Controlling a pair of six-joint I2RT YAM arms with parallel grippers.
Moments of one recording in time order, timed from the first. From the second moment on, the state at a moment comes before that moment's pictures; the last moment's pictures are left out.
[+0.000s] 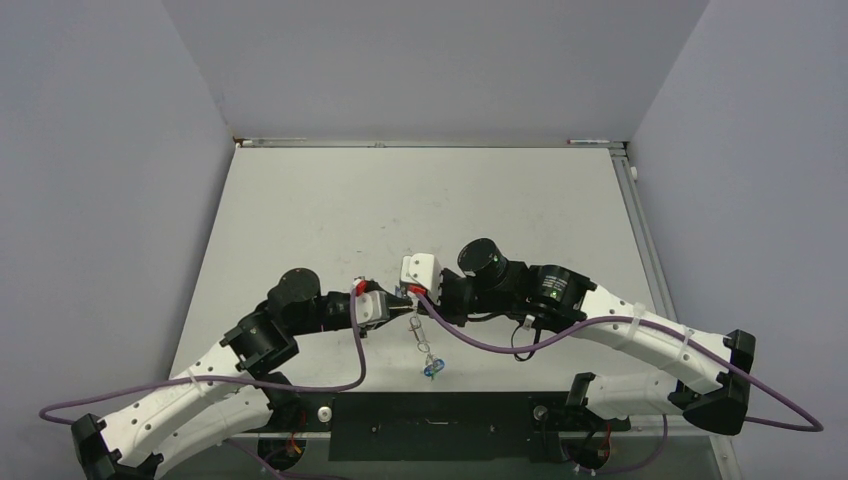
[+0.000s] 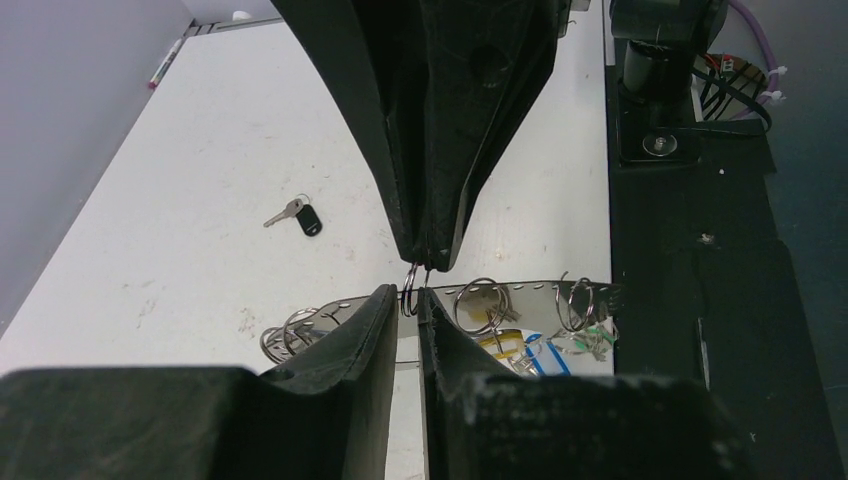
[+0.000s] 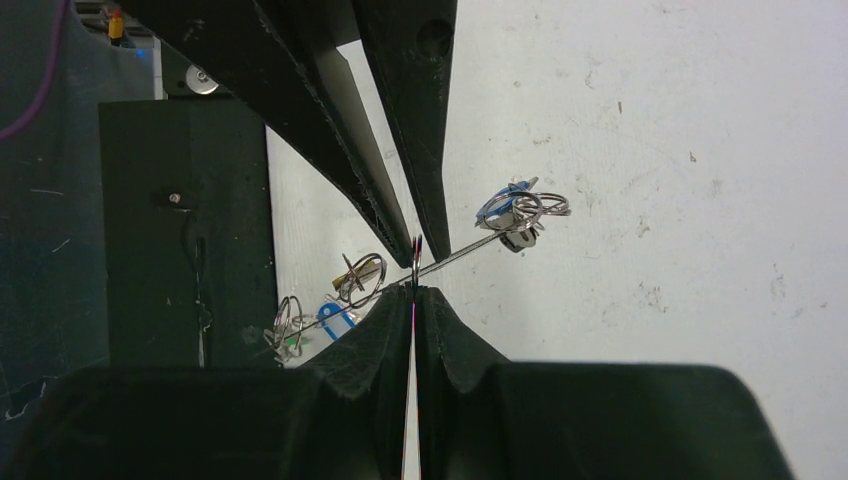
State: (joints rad) left arm -0.86 0.69 0.64 -0.11 0.48 0.31; right arm 1.11 1.17 1.19 -0.62 -0.23 -0.31
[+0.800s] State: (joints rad) left arm -0.86 0.67 0.61 -0.10 0.47 0.30; right arm 1.12 1.17 1.19 -0.59 -0.21 -0.30
